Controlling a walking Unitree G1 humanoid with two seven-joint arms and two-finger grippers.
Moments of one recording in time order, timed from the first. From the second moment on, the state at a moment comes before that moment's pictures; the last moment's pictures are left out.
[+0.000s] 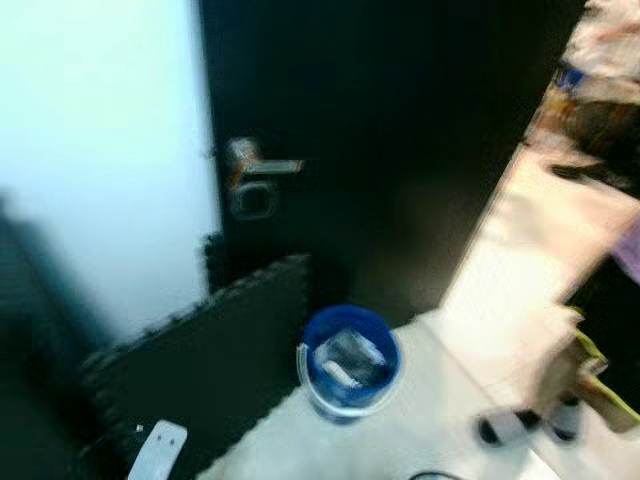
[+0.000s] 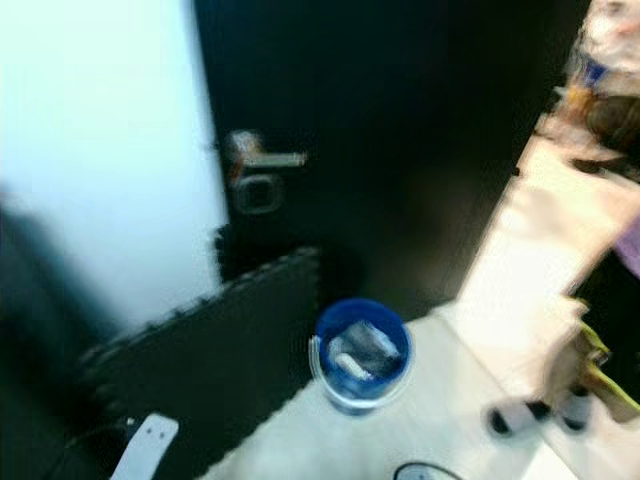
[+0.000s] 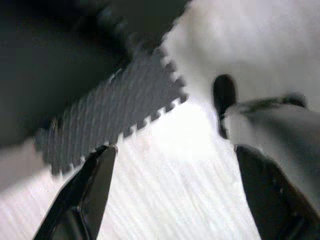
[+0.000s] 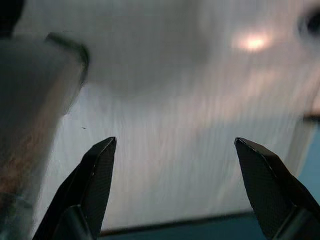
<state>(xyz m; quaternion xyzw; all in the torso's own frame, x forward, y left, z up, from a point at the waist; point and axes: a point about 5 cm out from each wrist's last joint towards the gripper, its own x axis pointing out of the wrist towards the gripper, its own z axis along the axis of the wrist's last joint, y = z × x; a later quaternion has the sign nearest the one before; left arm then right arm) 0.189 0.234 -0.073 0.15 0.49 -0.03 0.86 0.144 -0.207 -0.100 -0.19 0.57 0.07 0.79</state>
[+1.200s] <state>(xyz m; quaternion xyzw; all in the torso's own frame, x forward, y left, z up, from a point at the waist) 0.185 0.232 -0.076 0.15 0.50 -0.04 0.85 0.128 -0.229 -0.101 -0.21 0.60 0.05 0.77</state>
